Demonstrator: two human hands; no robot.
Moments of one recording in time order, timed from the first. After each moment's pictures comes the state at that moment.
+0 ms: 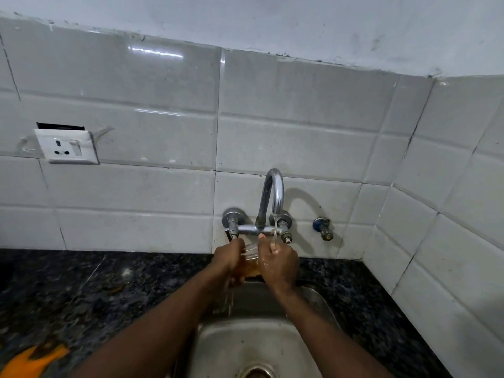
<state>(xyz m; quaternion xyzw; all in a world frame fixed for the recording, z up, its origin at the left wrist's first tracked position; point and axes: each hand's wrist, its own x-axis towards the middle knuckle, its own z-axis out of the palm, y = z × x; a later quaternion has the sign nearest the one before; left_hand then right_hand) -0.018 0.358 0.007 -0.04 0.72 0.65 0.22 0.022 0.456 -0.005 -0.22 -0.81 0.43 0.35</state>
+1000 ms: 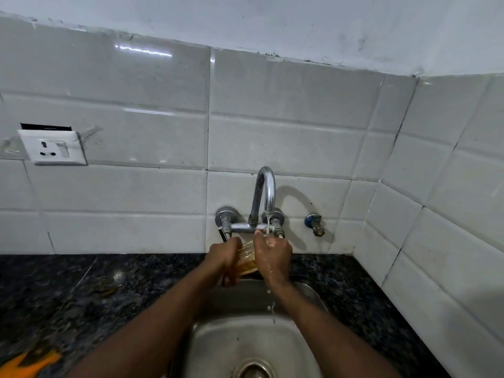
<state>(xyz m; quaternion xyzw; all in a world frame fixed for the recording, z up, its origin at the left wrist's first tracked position) -0.015 0.357 0.013 -0.01 0.77 0.61 0.18 0.017 0.460 -0.001 -0.23 -0.75 0.53 0.32</state>
